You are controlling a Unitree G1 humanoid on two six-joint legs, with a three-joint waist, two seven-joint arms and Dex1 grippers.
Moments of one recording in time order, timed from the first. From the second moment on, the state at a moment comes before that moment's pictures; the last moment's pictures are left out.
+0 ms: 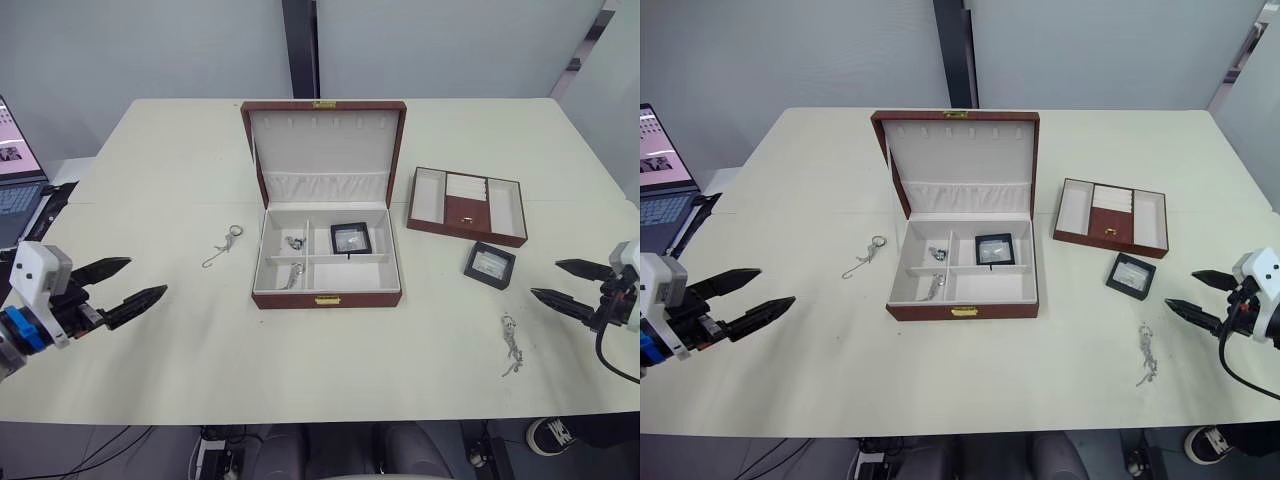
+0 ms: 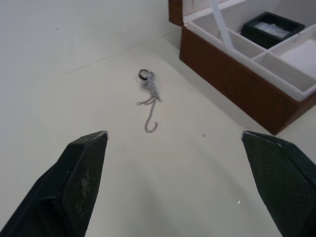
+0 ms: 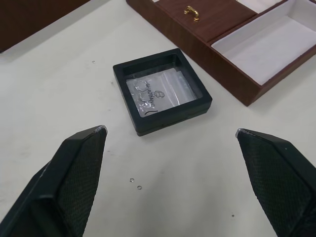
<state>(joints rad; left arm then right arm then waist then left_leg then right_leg) 0.13 0.89 0.57 -0.05 -0.57 0.35 -1.06 -0.08 -0.95 -0.39 0.17 0.38 0.30 1.18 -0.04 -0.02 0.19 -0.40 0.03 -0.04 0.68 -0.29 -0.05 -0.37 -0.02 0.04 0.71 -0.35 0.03</state>
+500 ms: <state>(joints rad) 0.21 0.83 0.39 -0.38 -0.59 0.32 -1.17 -0.19 -0.99 -0.18 0.02 0.37 0.43 1.22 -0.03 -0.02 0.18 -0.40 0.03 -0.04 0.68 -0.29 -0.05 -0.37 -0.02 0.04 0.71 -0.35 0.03</state>
